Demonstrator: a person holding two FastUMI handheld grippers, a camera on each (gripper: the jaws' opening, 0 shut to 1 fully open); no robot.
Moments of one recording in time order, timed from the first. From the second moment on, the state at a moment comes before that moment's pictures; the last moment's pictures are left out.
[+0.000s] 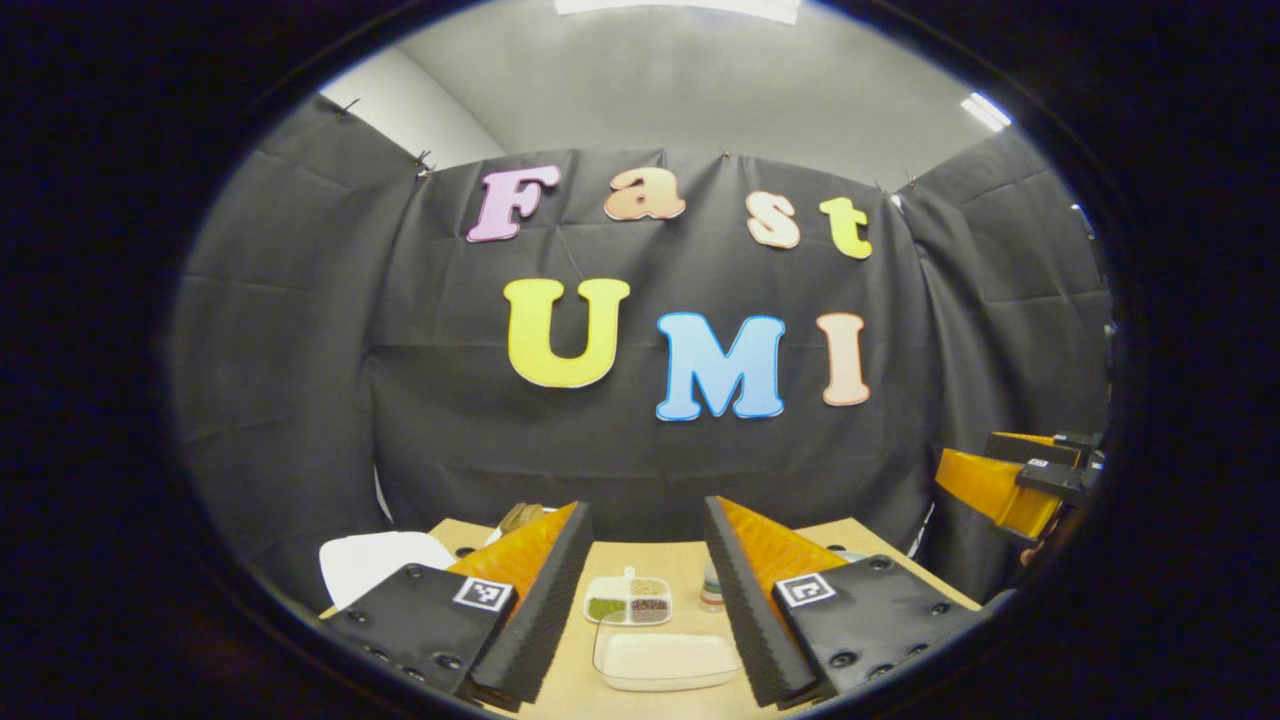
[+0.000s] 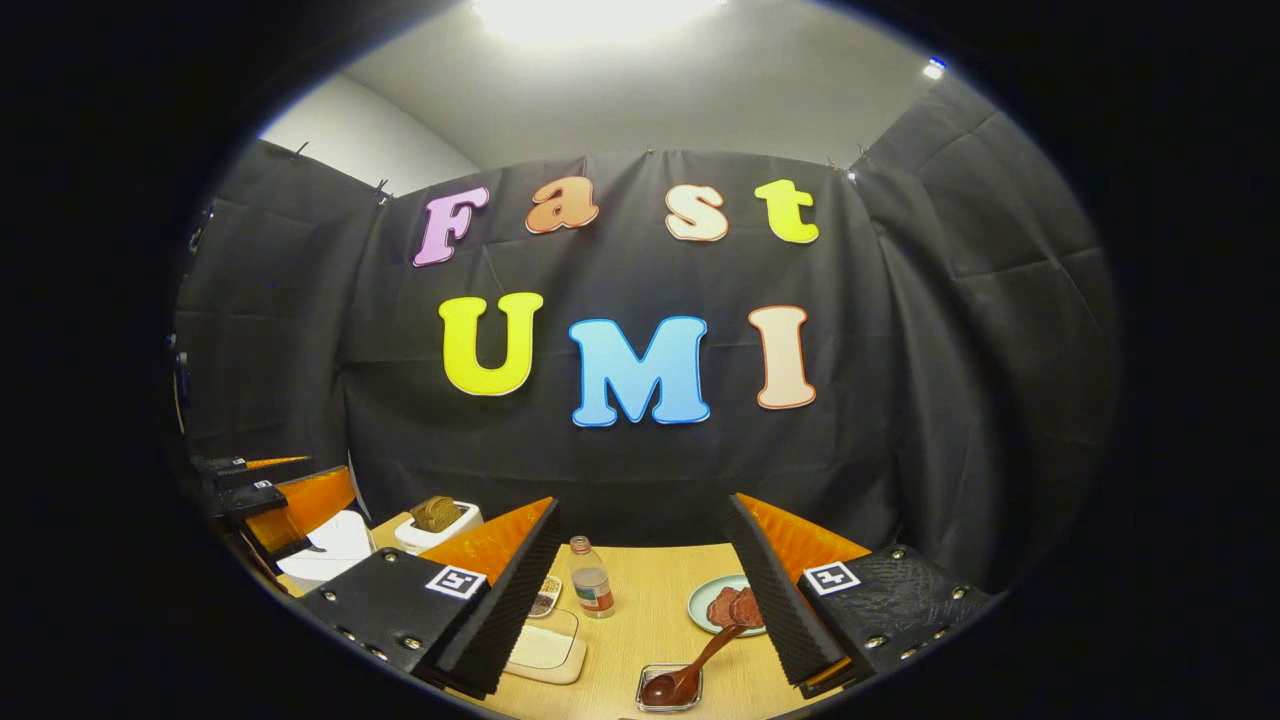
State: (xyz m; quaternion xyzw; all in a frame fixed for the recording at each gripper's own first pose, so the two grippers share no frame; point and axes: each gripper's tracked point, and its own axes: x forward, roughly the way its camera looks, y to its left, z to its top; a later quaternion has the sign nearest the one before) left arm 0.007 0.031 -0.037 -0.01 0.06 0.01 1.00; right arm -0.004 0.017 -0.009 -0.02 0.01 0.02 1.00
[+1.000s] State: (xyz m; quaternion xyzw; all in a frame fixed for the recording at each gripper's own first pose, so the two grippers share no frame) left arm -0.002 0.282 -0.230 -0.14 0.31 0.16 0.93; right arm 0.003 0.010 -0.039 -0.03 0.04 0.01 1.00
